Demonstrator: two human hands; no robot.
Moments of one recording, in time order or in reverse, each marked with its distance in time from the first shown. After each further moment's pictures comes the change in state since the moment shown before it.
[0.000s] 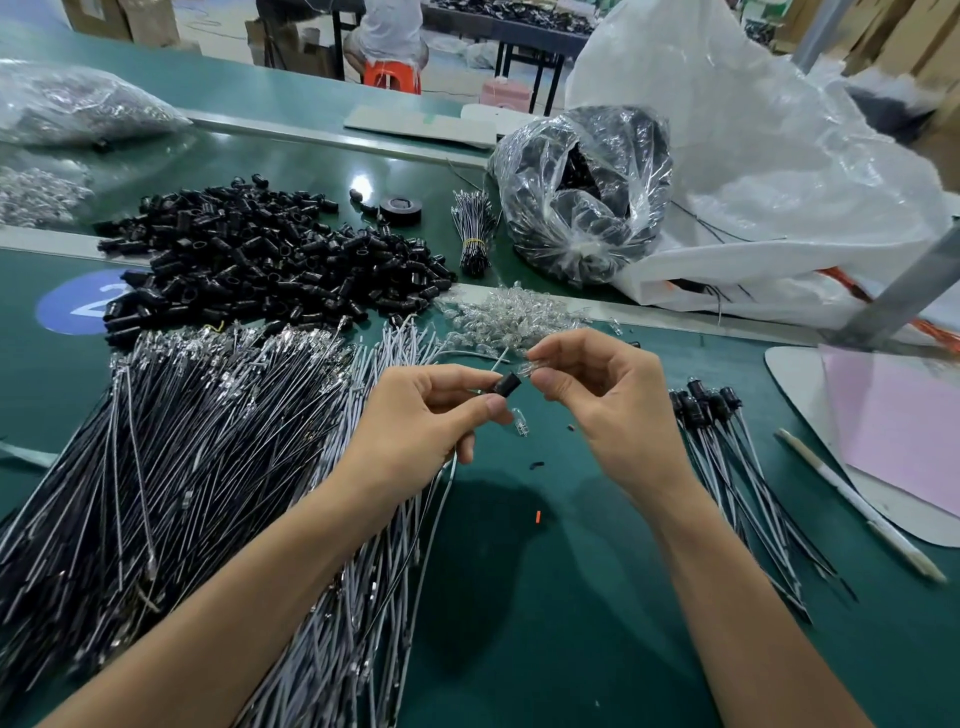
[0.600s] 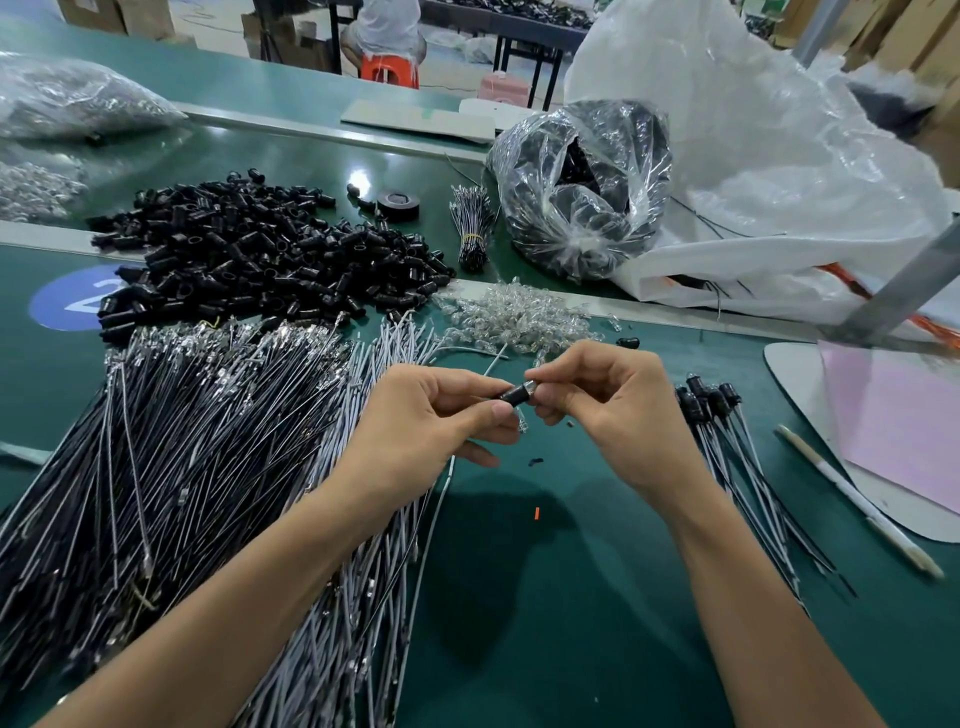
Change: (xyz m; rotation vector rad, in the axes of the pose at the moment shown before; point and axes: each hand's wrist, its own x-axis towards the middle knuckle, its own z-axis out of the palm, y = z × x) left_hand -0.005 0.002 0.004 -0.069 -0.052 -0.022; right_hand -0.003 0.003 -0.008 0.030 -0.115 0.047
